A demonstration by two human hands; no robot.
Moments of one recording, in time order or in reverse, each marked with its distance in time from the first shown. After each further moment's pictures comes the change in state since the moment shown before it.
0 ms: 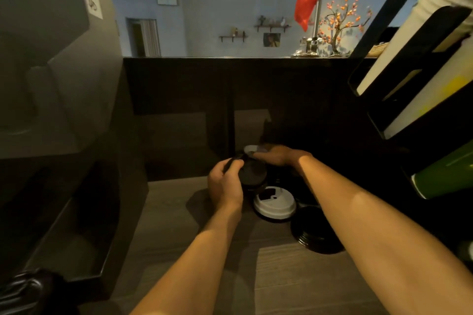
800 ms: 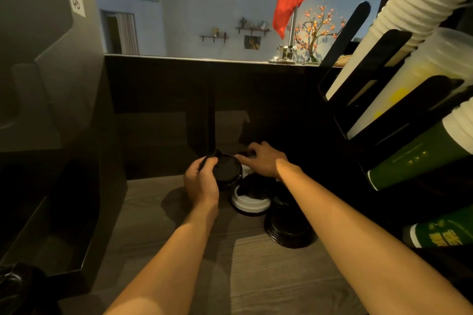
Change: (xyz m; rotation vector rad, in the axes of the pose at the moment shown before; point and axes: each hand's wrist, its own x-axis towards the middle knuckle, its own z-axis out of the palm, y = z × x) left_hand -0.012 0.011 -0.004 -0.120 0.040 -0.011; right_hand -0.045 0.010 0.008 -0.227 0.244 -0.036
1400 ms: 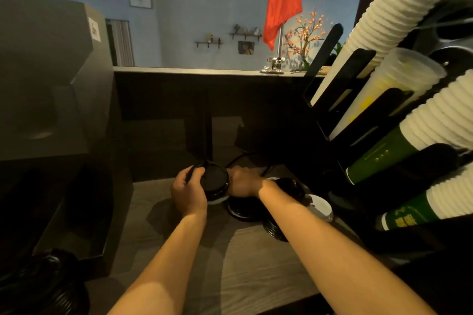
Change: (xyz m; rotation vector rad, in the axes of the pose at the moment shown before) left_hand -0.029 0.019 -0.037 0.012 0.045 0.032; right_hand -0.060 -0.041 0.012 -0.099 -0.263 -0.218
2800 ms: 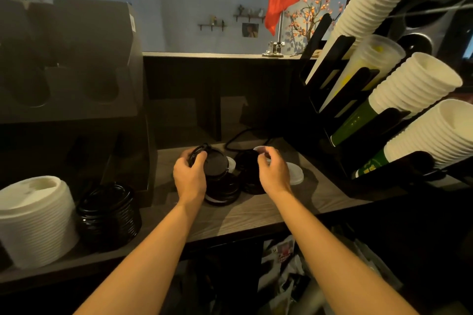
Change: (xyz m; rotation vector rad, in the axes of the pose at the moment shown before) left_hand -0.051 0.023 -0.082 0.205 -0.156 0.156; right_hand -0.144 -0.016 0.052 0.790 0.761 0.189
